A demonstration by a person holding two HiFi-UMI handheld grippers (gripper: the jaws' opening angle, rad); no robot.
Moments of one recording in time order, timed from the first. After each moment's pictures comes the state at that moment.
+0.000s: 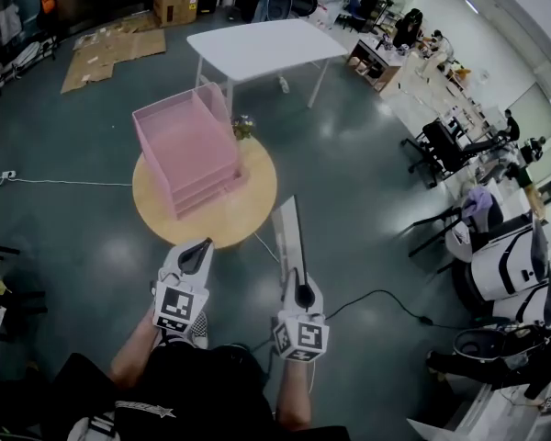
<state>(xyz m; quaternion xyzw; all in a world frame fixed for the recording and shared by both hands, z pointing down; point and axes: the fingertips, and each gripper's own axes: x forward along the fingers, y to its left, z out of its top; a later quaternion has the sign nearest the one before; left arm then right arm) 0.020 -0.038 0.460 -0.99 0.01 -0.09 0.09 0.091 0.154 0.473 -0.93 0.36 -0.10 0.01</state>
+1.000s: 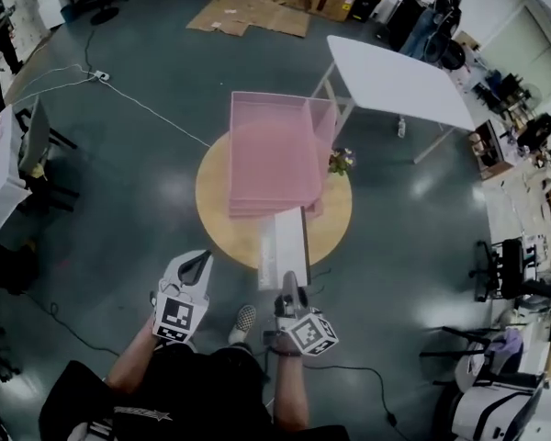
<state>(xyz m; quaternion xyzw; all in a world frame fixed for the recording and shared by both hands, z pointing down) -0.012 -0.120 0.524 -0.94 0.26 -0.20 0.03 0.162 -0.010 0.575 -0.70 0.56 -0.36 0.26</state>
